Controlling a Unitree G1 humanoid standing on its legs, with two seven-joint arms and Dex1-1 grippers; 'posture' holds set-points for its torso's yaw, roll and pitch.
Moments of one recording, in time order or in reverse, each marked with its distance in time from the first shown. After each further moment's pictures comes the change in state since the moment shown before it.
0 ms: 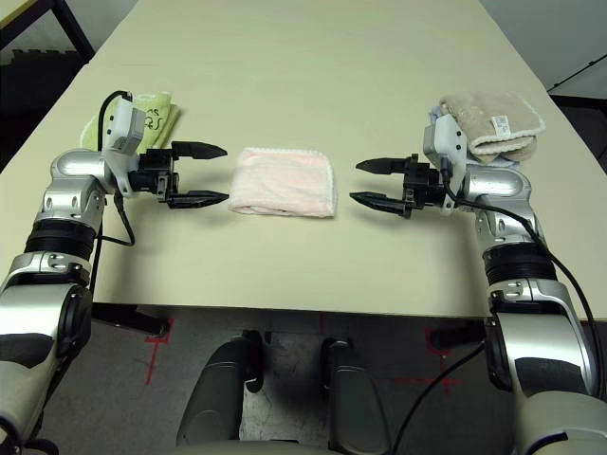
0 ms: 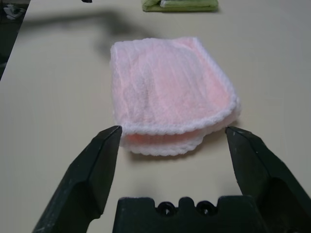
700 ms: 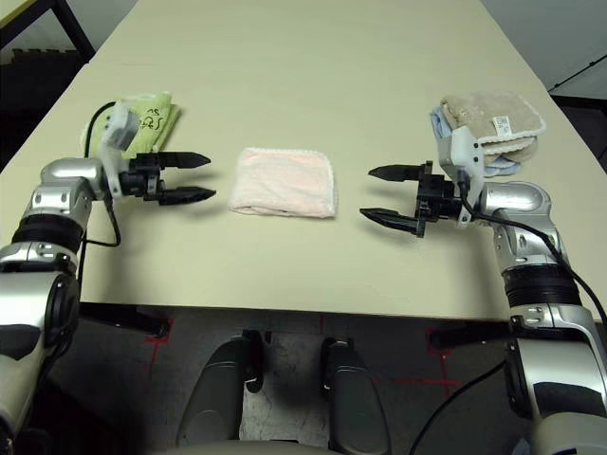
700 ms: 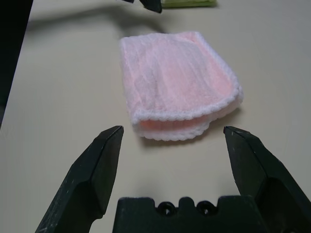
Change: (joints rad) left arm -0.221 0.020 -0.070 0.235 0.041 0.732 0.187; right arm 0.108 -0.065 -0.013 -0.182 0.069 0.089 -0.029
